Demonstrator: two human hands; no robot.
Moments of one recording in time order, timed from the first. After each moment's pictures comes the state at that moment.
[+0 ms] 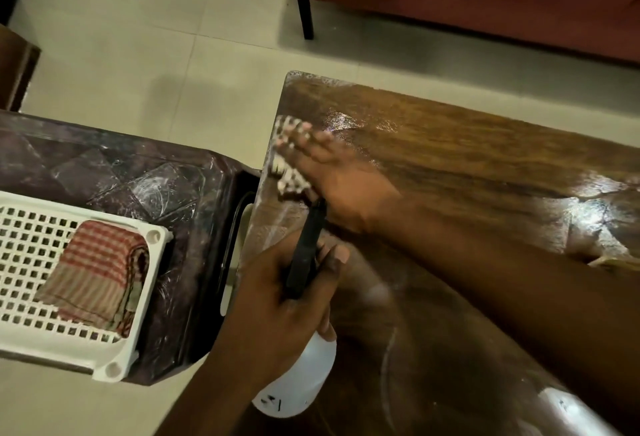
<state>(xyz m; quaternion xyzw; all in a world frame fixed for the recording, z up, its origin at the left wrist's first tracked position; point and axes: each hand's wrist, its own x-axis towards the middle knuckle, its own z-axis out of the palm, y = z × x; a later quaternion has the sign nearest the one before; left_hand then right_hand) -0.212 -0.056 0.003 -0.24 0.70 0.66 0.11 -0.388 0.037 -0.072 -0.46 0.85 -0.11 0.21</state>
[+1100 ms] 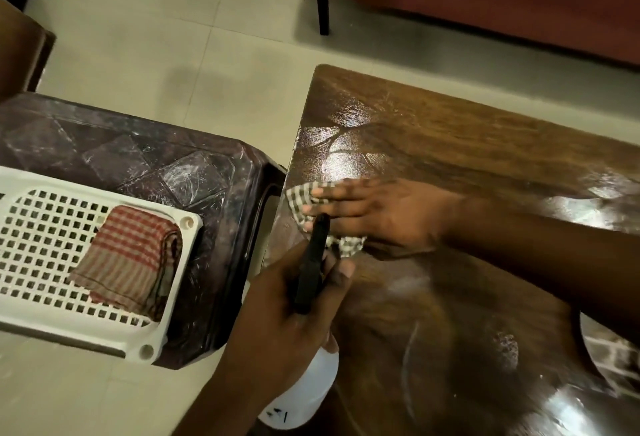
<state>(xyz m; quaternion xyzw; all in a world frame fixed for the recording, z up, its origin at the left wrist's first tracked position) -0.180 -0.074 -0.002 -0.26 0.69 0.67 0.12 -0.390 0.077 -0.079 -0.73 0.65 -0.02 0.20</state>
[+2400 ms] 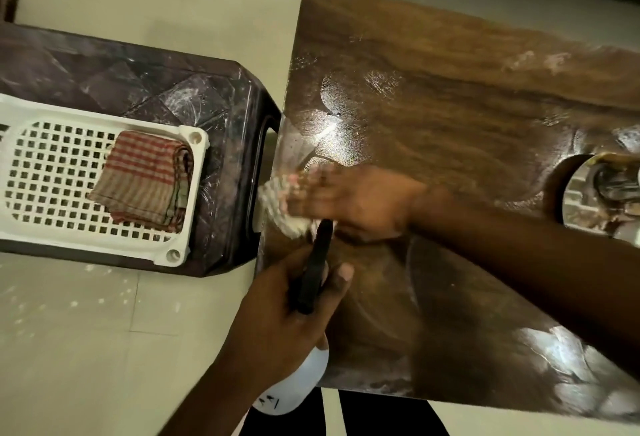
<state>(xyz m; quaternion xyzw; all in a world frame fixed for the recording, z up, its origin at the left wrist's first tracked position) -0.072 -0.066 0.011 -0.27 0.71 0.63 0.19 -0.268 0.075 -0.083 -0.68 0.70 -0.08 0.20</state>
